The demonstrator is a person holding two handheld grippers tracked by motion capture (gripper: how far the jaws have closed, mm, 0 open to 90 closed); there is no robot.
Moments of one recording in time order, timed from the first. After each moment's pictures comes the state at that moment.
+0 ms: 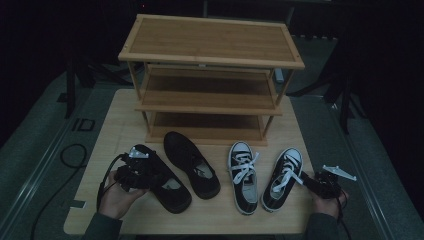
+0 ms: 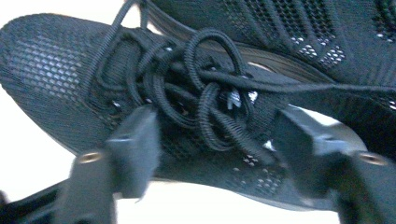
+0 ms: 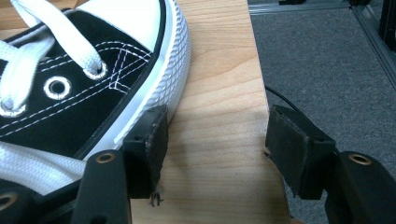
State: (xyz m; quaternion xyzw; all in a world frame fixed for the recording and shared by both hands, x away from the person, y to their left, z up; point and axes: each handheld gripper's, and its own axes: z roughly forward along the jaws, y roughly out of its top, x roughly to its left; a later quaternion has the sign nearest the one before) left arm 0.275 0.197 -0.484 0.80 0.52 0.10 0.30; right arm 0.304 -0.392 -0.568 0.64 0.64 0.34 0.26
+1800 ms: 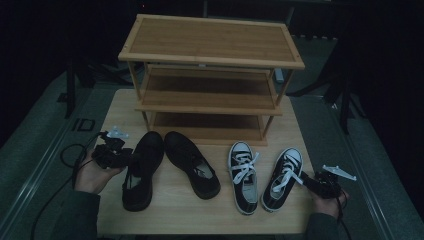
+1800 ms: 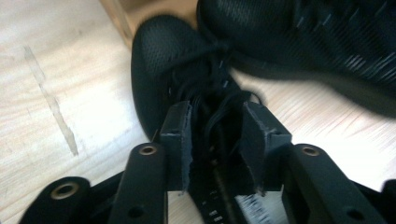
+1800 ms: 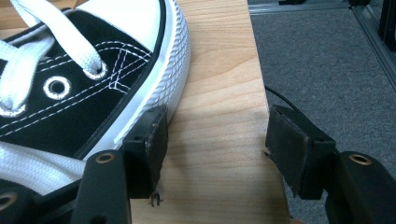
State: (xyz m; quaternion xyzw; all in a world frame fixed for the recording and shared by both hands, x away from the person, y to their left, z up) left arm 0.307 0.252 -0.440 0.81 0.47 0.15 0.31; right arm 0.304 -0.392 -0.568 0.64 0.64 0.34 0.26
